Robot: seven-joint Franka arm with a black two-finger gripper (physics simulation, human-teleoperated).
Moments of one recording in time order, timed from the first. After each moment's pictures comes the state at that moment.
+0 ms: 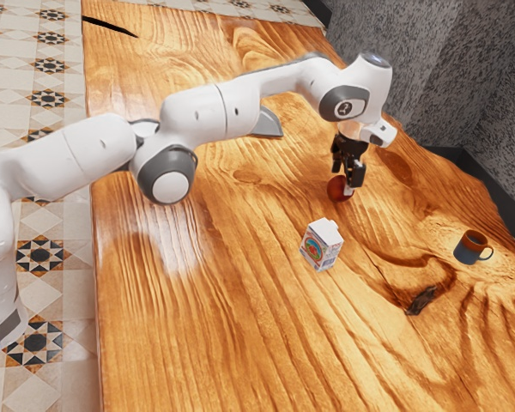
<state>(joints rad) 0.17 1.10 -0.10 -0.33 0.10 1.54 0.18</state>
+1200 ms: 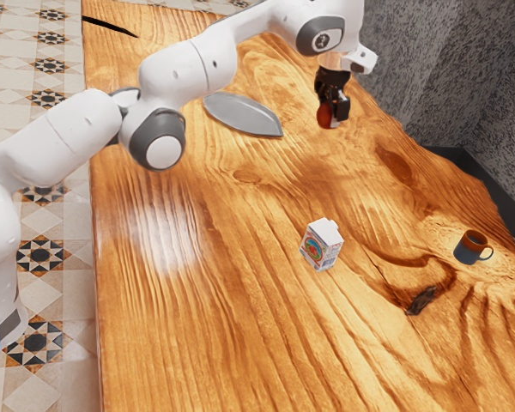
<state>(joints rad) 0.35 0.93 -0.11 -0.34 0.11 1.52 0.19</state>
